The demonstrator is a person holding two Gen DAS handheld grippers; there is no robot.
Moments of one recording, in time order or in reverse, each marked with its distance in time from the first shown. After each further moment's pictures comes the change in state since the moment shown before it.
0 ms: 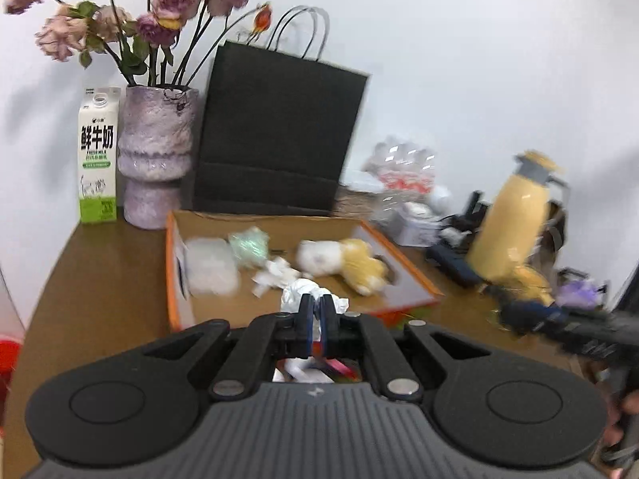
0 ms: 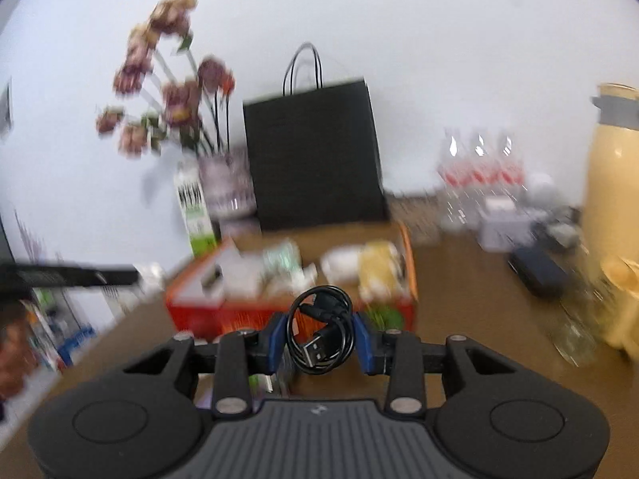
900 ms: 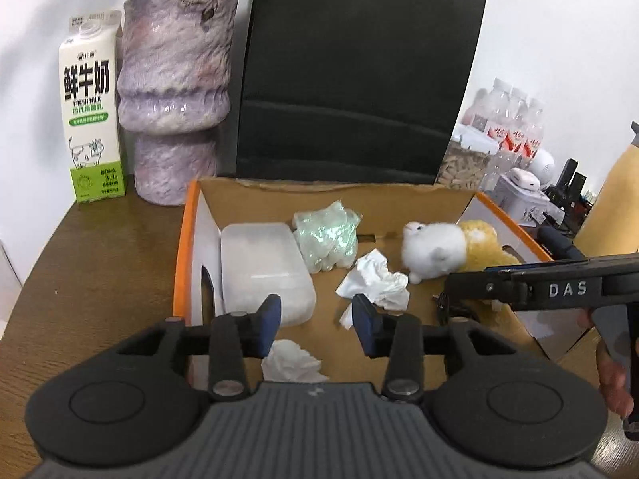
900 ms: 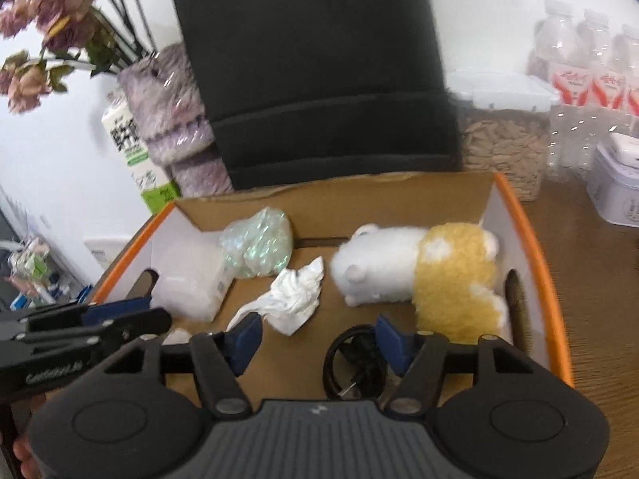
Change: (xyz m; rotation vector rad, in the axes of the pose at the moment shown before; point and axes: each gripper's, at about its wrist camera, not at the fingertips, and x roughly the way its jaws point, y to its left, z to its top) left arm 0.152 0.059 0.009 -0.014 0.126 0.143; right arm 0.264 -0.019 0.051 0.048 0.343 0.052
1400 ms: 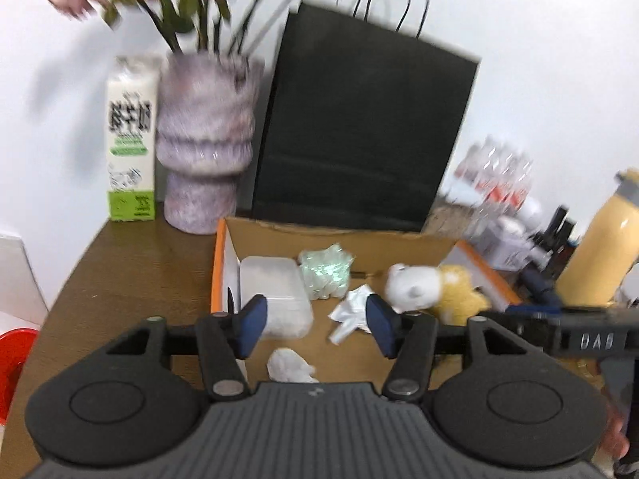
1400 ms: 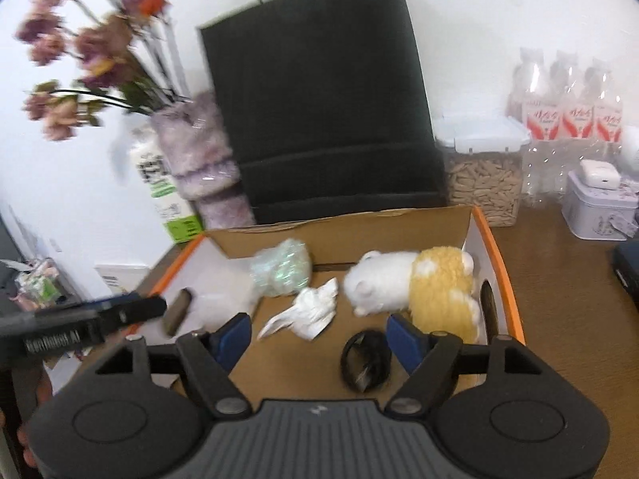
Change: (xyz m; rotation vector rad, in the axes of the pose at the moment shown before) left arm -0.081 -0.005 -0.003 -0.081 -0.121 0.007; right arm -0.071 0.016 -0.017 -0.005 -0.110 0.017
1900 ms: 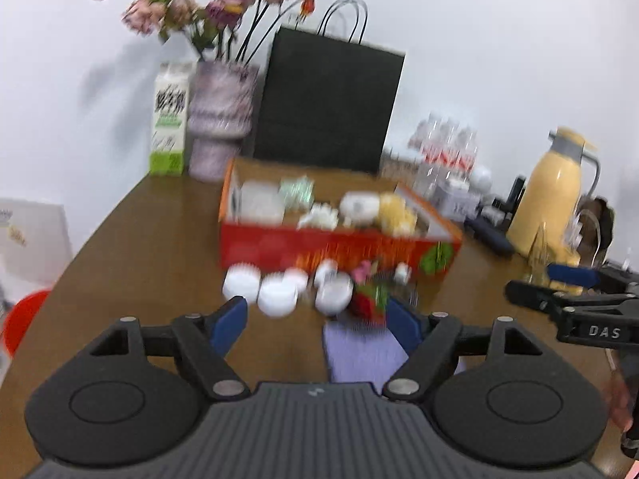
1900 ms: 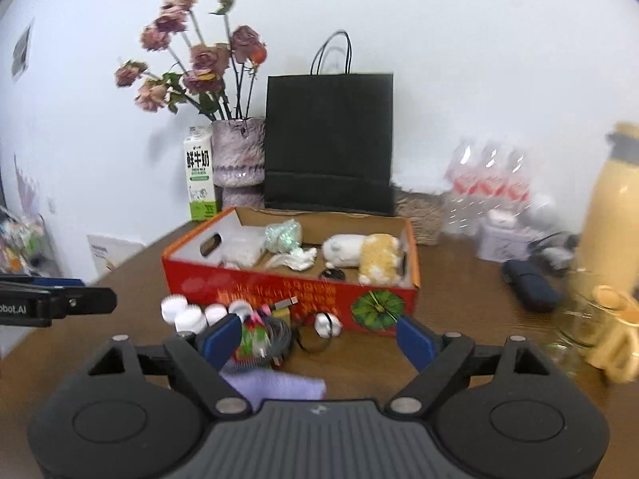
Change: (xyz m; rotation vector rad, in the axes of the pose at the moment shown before) left arm -0.154 -0.053 -0.128 0.015 -0.010 0.037; right arm -0.181 0.047 -0.145 -0.232 -0.188 -0.173
